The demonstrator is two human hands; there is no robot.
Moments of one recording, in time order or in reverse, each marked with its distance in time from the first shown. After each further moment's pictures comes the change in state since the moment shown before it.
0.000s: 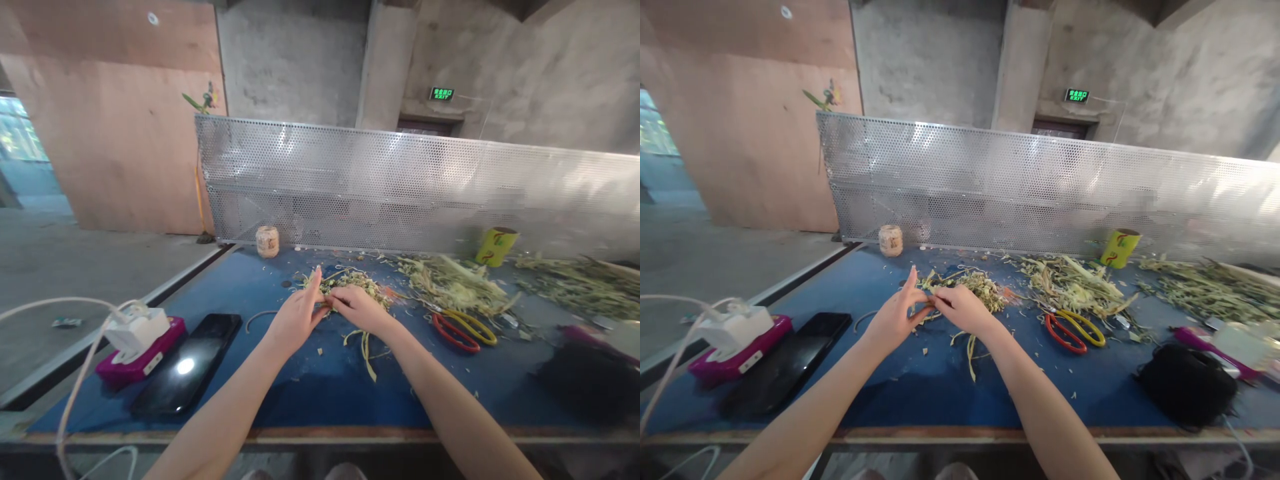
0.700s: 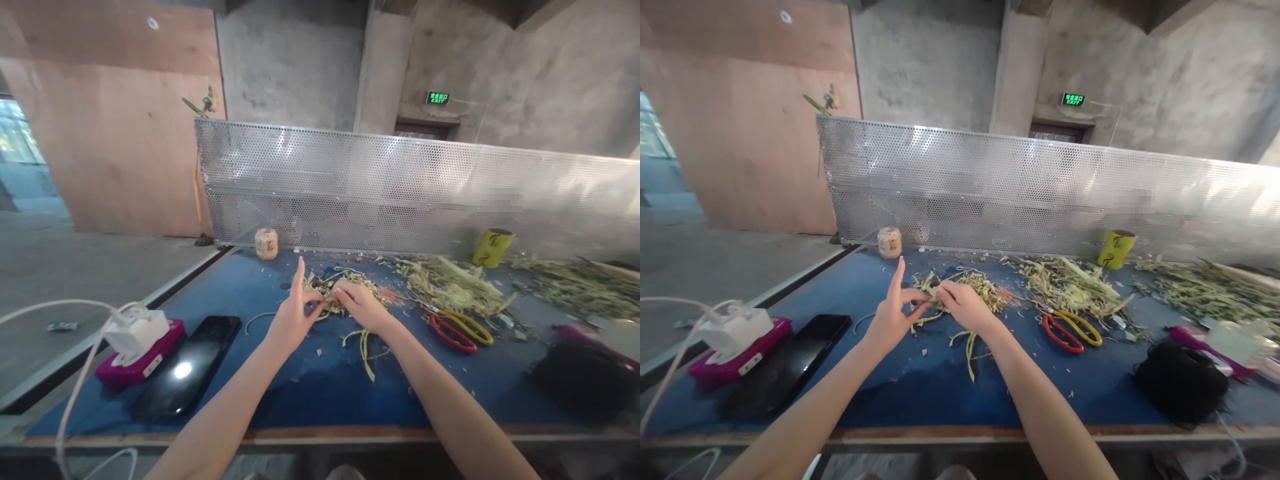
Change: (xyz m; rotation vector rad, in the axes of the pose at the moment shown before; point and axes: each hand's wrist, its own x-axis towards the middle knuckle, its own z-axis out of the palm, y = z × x) left_hand 0.003 0.008 -0.004 -0.312 0.056 -0.340; right_hand -0.002 -0.001 -0.007 0.193 0.110 0.082
